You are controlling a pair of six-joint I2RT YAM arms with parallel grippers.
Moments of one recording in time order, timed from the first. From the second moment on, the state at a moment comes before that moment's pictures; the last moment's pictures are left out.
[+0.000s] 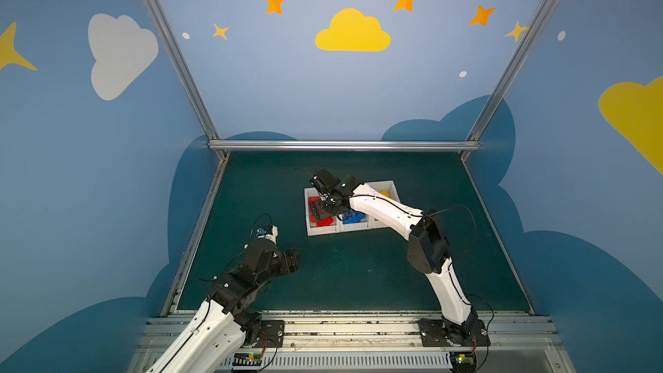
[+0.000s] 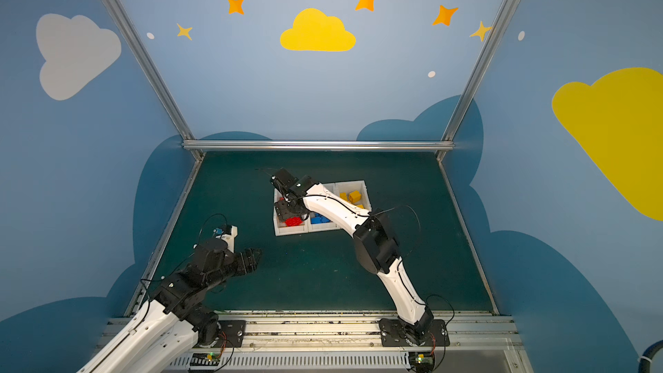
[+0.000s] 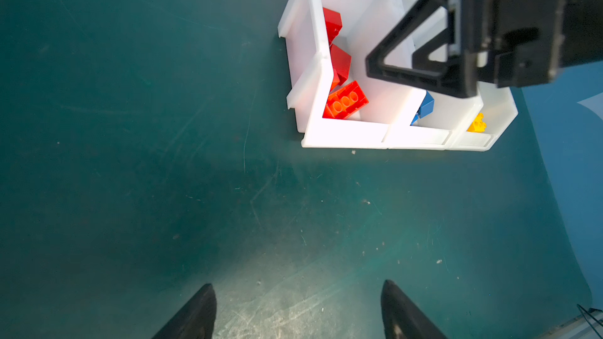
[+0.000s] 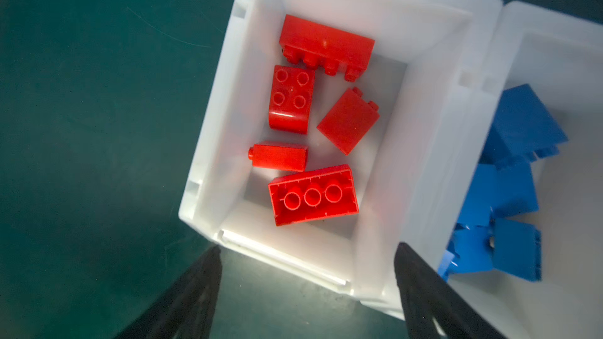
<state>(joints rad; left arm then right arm) -0.49 0.56 0.44 -0.61 -0.02 -0.62 0.91 2.20 2.03 -0.94 0.08 0.41</state>
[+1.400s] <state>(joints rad) -0.02 1.40 0.42 0.47 -0.14 -0.09 0.00 1.36 0.53 0.25 0.18 0.19</state>
